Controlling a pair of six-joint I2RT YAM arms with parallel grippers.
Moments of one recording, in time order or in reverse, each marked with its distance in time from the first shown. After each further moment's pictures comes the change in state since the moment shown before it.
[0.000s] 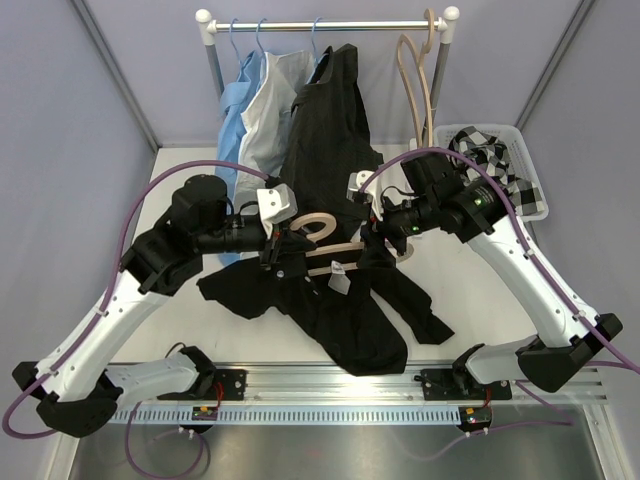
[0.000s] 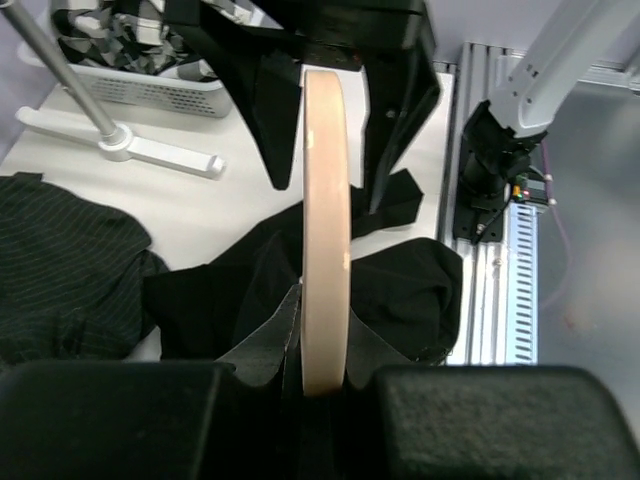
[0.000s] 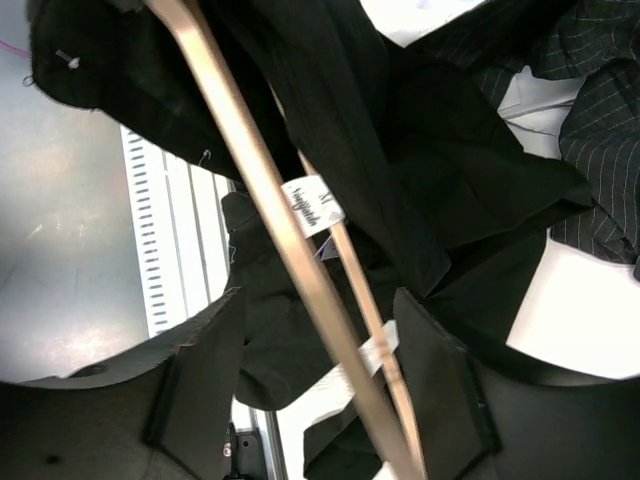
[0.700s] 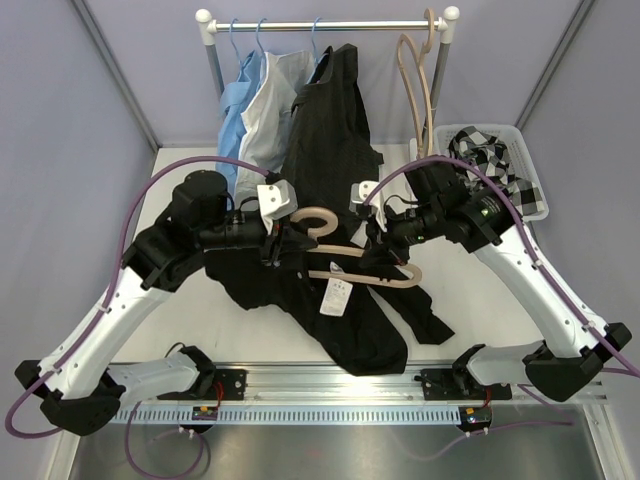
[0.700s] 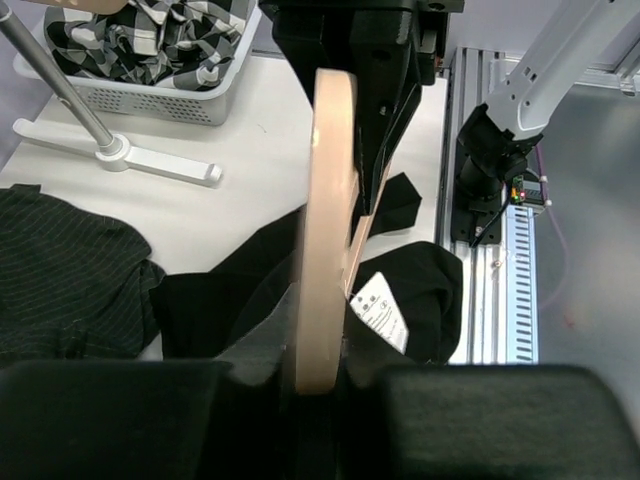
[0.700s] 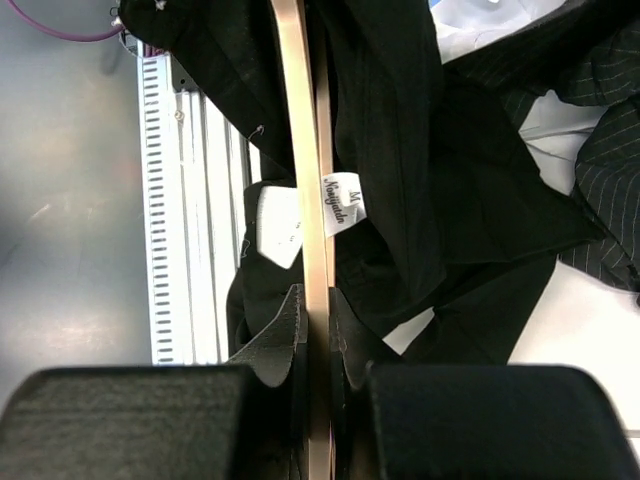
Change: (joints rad) left arm 0.025 0.020 0.015 0.008 0.046 0.013; right arm 0.021 -0.051 -0.038 0.002 -0.034 -0.047
